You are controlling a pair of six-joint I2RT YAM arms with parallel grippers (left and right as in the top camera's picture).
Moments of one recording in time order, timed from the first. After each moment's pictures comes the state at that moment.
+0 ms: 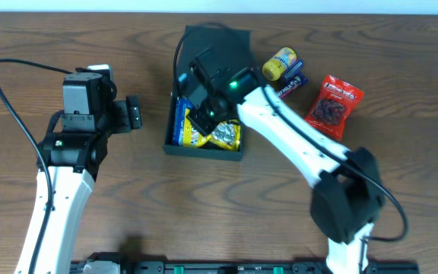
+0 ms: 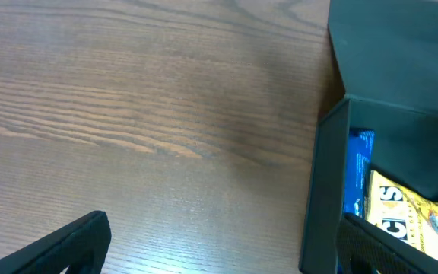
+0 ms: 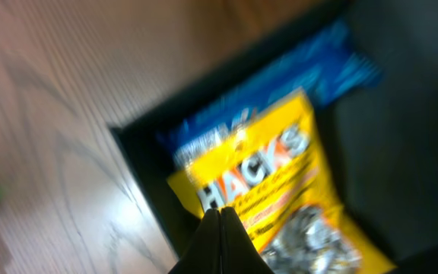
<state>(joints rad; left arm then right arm) -0.05 1.22 1.07 -0.66 -0.08 -0.12 0.66 1.99 1.76 -0.90 -0.29 -0.16</state>
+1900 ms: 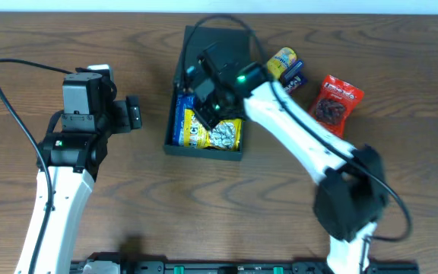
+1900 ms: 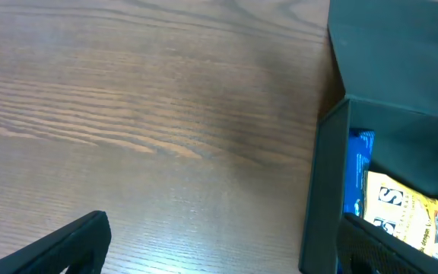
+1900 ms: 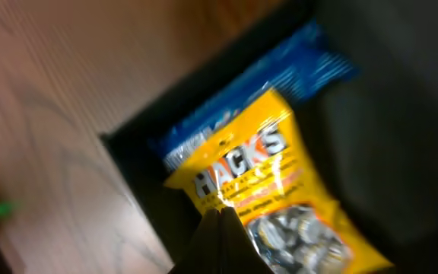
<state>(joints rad) -0.05 1.22 1.07 -0.66 -0.08 -0.12 0.62 1.99 1.76 -0.90 -0.31 -0.10</state>
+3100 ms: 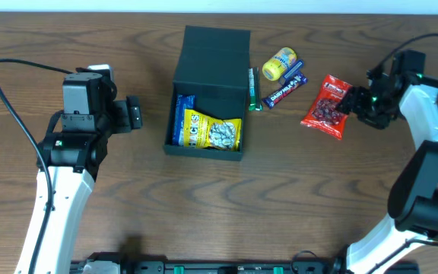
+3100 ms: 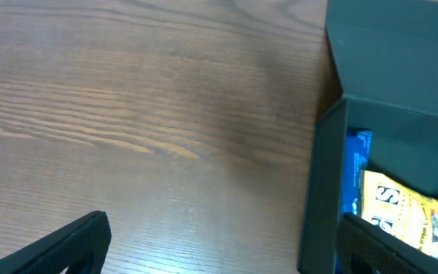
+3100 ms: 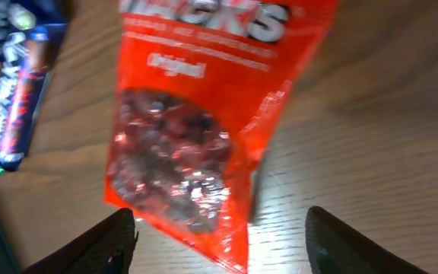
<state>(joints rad) -0.05 1.22 1.07 -0.66 -0.07 -0.12 -0.28 1.92 1.38 -0.81 -0.29 0.13</state>
